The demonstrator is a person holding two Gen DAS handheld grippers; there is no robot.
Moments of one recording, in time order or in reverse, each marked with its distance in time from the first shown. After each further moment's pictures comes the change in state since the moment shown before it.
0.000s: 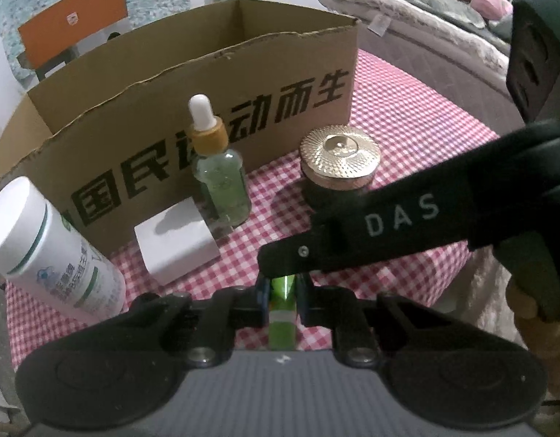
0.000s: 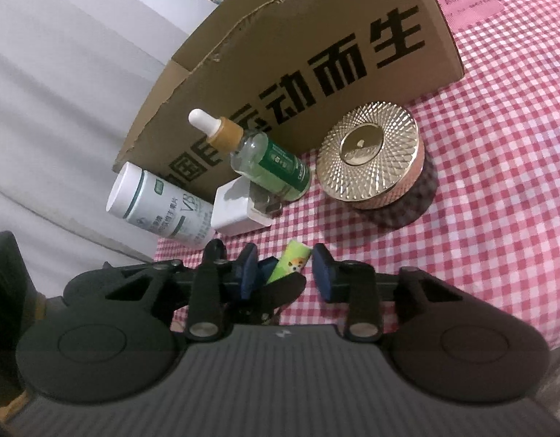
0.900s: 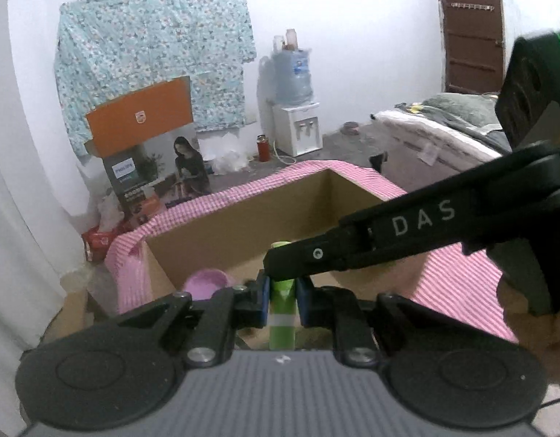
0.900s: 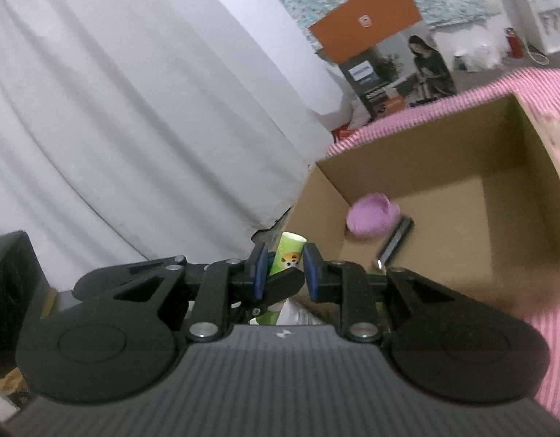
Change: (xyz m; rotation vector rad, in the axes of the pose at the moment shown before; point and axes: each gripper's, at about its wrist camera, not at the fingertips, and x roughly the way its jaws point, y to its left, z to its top) left arm -0.118 0.070 0.094 -0.023 -0.298 0.155; right arm -0.035 0.125 0.107 -0.292 -0.145 0.196
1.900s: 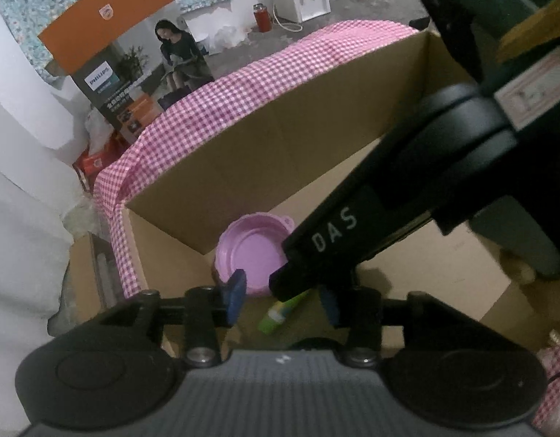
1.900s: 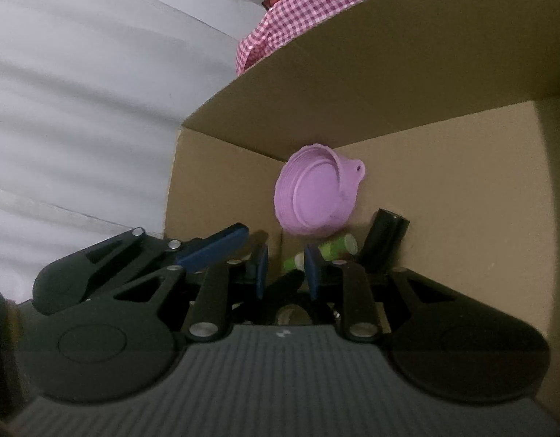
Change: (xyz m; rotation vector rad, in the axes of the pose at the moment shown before) left arm 0.169 0.069 0.020 0.117 0.456 0.014; right arm 0.204 -0.109 0.054 0.343 0.461 -0.070
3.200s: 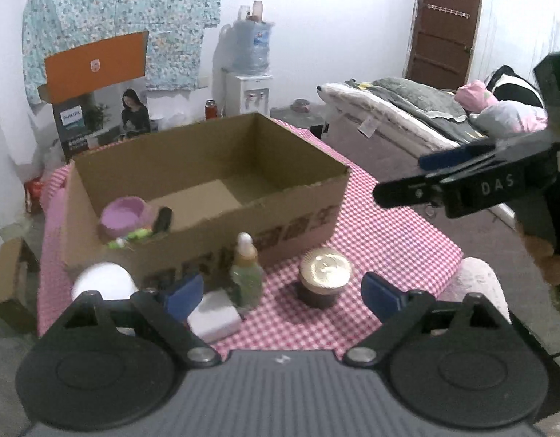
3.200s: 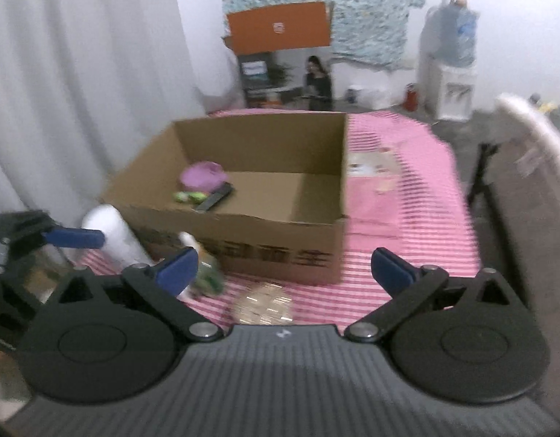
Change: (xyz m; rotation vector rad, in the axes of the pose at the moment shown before) left arm -0.124 -0.127 -0.147 -0.169 -0.405 -0.257; right arm -0.221 0.004 -0.250 -0.518 -0.526 -0.544
